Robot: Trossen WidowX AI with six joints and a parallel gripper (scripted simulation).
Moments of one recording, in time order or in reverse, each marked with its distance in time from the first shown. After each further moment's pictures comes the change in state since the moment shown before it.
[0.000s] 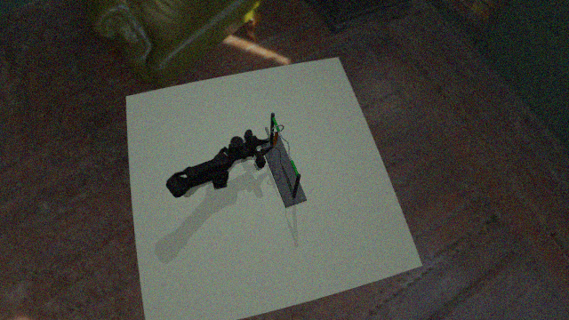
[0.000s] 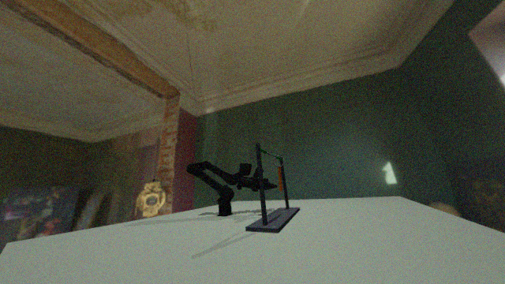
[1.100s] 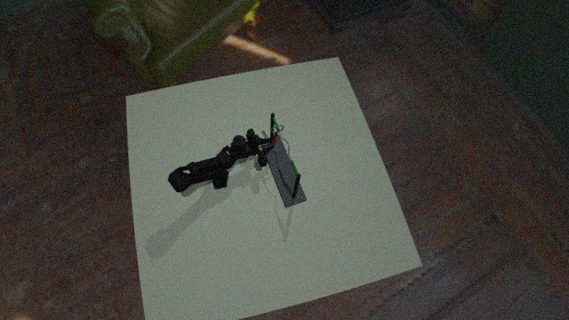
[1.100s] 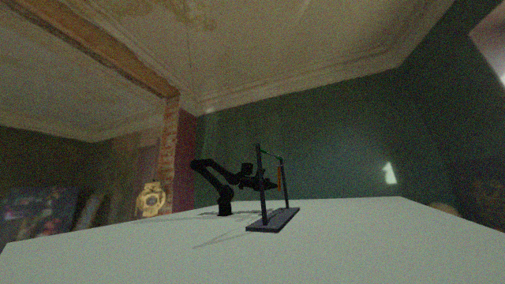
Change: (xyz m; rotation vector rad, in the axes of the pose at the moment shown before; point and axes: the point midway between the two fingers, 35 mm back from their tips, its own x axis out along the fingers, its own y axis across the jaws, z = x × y) arm 0.010 0.001 0.003 -0.002 0.002 0.000
